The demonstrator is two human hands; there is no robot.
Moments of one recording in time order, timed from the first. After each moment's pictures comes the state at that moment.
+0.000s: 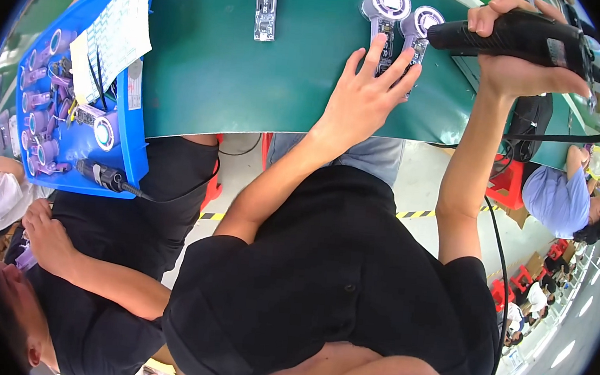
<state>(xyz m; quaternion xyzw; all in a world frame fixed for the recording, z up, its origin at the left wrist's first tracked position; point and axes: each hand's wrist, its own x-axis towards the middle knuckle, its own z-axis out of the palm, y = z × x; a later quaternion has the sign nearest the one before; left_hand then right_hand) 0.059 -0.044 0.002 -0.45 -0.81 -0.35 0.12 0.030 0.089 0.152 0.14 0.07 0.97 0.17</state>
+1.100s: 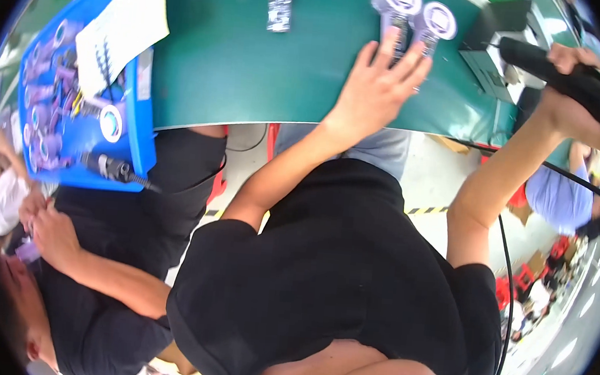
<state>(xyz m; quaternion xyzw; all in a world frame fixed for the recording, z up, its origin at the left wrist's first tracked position) 0.057 -0.052 -0.001 -0.45 -0.82 -0.33 0.14 0.065 0.220 0.183 0.21 -0.70 0.63 0.27</state>
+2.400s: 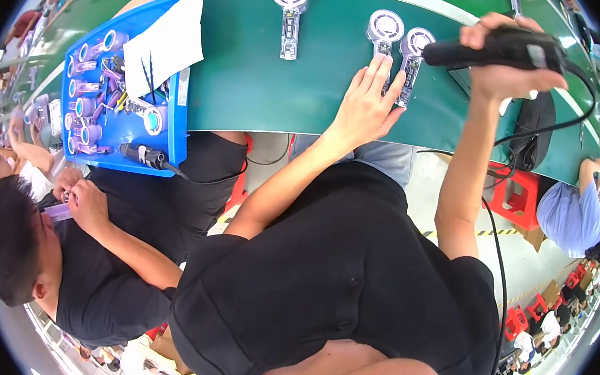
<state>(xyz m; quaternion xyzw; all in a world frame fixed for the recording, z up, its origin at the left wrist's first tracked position) 0.060 -0.048 0.016 -0.44 -0.81 -0.38 0.11 0.035 0.155 0.140 0.15 -0.43 0.83 0.32</state>
